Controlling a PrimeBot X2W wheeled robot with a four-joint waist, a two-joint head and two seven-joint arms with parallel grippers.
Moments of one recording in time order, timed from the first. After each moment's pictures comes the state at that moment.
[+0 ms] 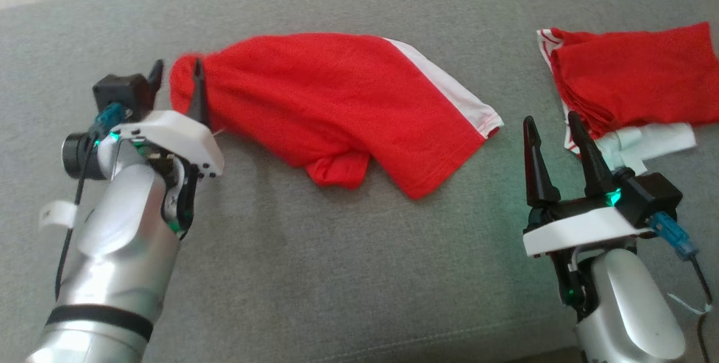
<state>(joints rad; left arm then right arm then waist) -0.68 0.18 -0.39 0.80 -0.42 0.08 -0.25 -0.23 -0.05 0.10 0.30 0.21 0.13 -0.25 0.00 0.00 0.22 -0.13</state>
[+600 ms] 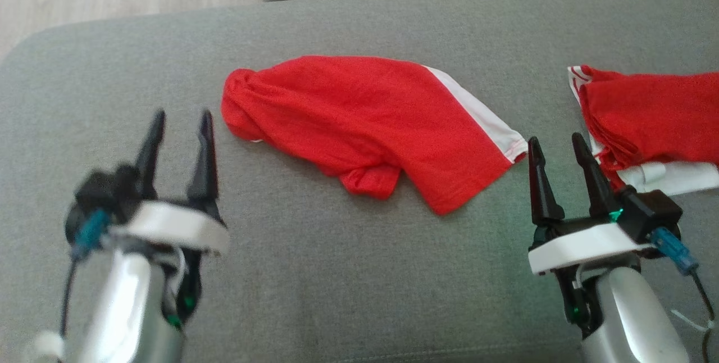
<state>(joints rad) -0.31 0.15 -0.18 0.29 -0.30 0.00 -0.25 -0.19 -0.05 0.08 0.30 0.19 0.13 -0.23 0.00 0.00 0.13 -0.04</state>
